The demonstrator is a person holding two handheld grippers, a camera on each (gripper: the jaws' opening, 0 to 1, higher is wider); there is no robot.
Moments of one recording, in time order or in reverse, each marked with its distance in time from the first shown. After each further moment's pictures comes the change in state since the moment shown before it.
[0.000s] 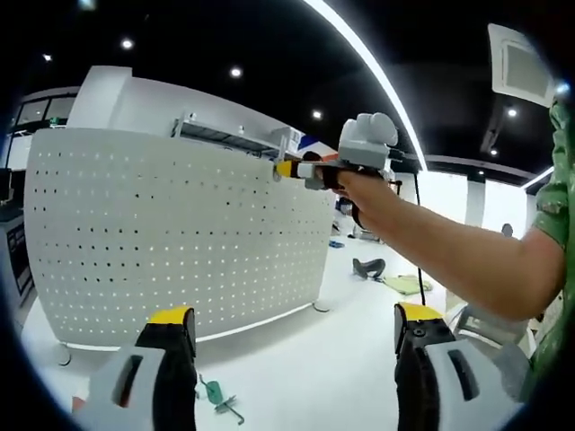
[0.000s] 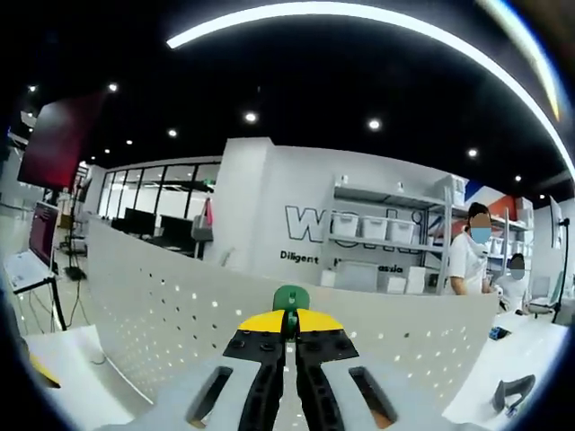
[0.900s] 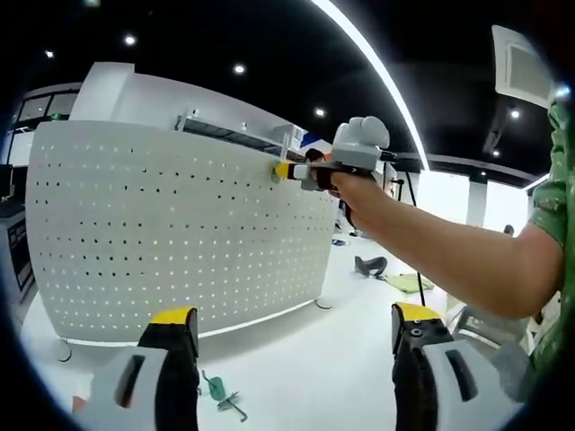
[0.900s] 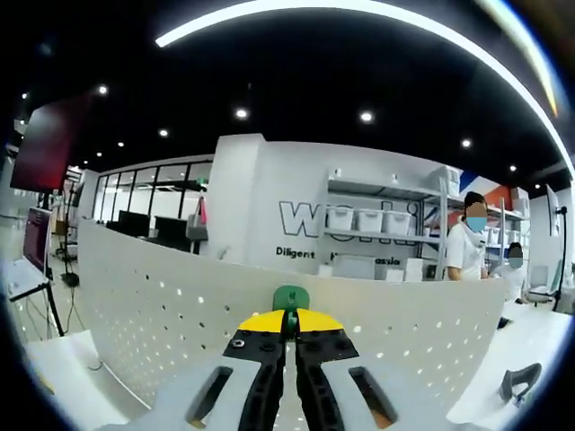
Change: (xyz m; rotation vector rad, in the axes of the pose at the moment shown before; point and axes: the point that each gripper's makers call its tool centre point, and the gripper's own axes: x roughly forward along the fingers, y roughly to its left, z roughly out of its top) left arm -0.001 0.007 -0.005 -0.012 0.013 0.006; right arm 0.014 -0.006 -0.012 0.033 0.014 -0.024
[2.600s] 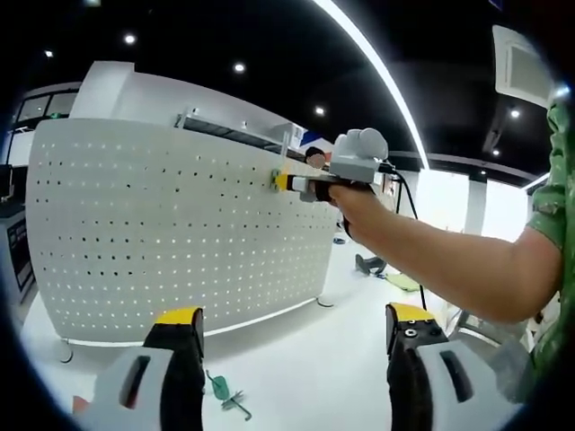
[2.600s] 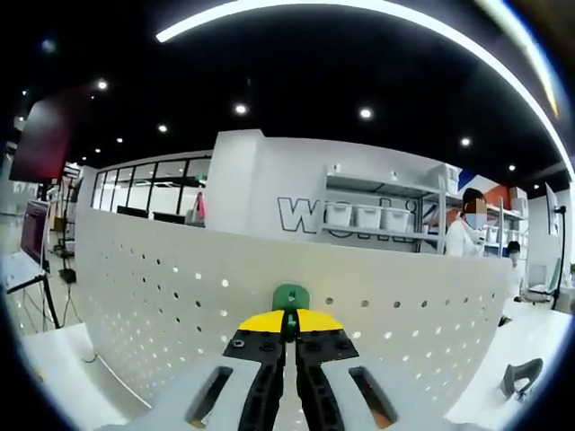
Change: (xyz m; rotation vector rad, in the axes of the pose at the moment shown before) left arm -0.002 0.006 0.000 0.000 0.004 -0.001; right arm 0.001 0.004 -0.022 -0.009 0.008 -0.010
